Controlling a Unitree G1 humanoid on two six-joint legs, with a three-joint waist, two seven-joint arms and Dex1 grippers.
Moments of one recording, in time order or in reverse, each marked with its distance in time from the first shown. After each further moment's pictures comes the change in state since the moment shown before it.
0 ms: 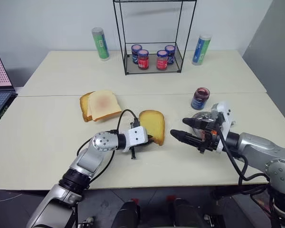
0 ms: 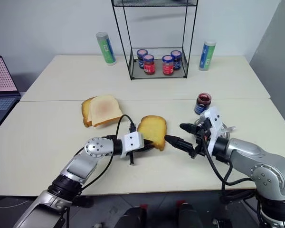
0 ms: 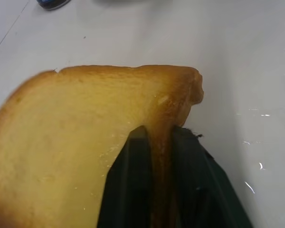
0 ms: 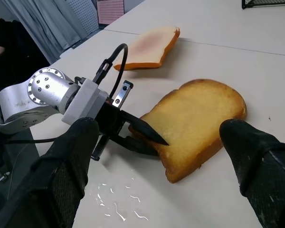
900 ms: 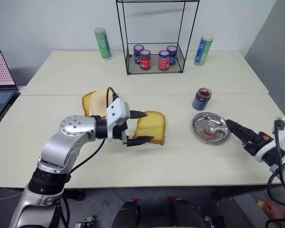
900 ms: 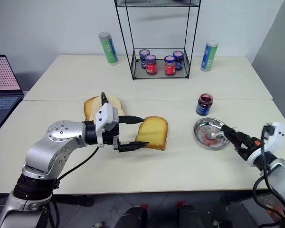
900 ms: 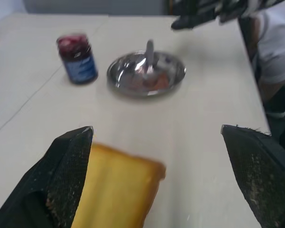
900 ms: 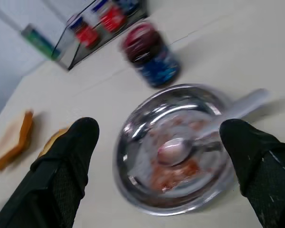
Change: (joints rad) left arm -0.050 0.068 0.261 -0.439 -0.488 0.571 -0.098; right arm 0.275 0.111 -0.511 0.241 0.265 -0.054 -0.414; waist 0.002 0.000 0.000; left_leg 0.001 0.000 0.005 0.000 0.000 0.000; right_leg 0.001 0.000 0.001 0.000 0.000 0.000
